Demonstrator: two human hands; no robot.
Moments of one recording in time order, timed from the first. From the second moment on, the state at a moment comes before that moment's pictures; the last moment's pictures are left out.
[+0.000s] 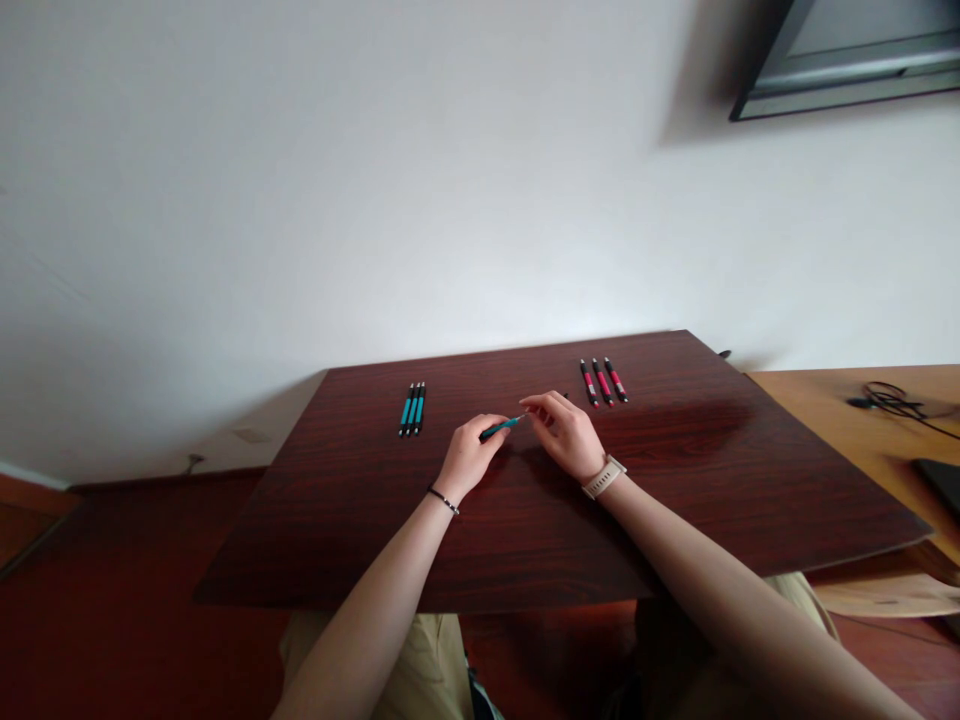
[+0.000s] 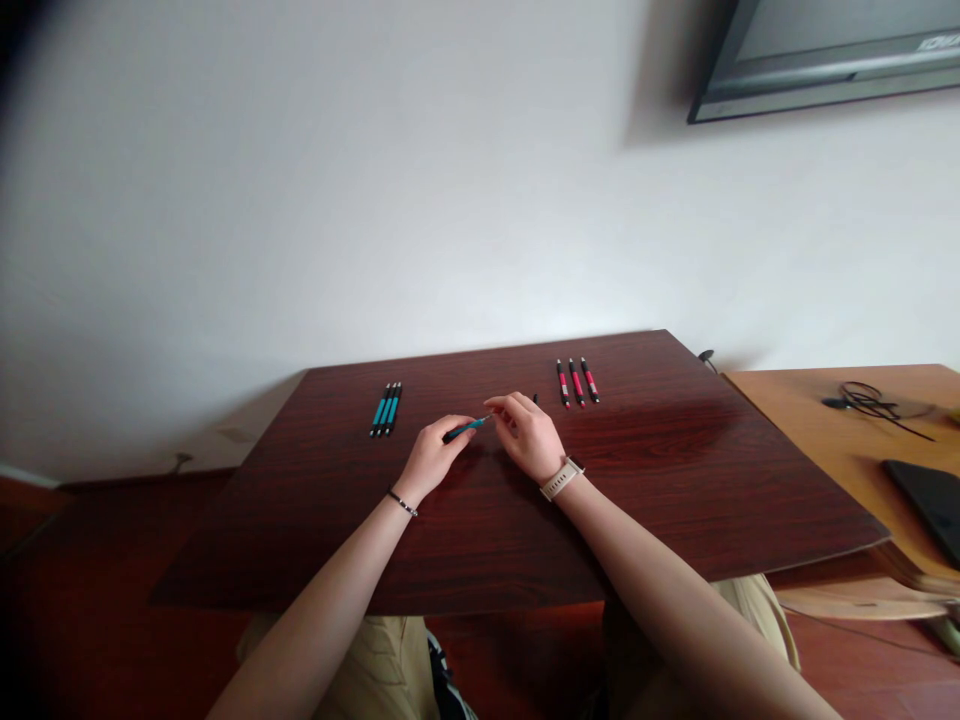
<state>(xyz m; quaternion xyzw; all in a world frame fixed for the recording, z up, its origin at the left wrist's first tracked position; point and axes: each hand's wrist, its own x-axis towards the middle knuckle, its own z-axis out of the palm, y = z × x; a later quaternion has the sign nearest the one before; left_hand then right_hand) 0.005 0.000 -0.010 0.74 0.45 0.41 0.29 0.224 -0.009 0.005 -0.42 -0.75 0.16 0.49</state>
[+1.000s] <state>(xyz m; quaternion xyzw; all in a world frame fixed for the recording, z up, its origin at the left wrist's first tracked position) 0.005 0.000 -0.006 0.65 0.40 0.42 0.49 0.240 0.003 0.005 -0.51 -0.61 0.09 0.60</state>
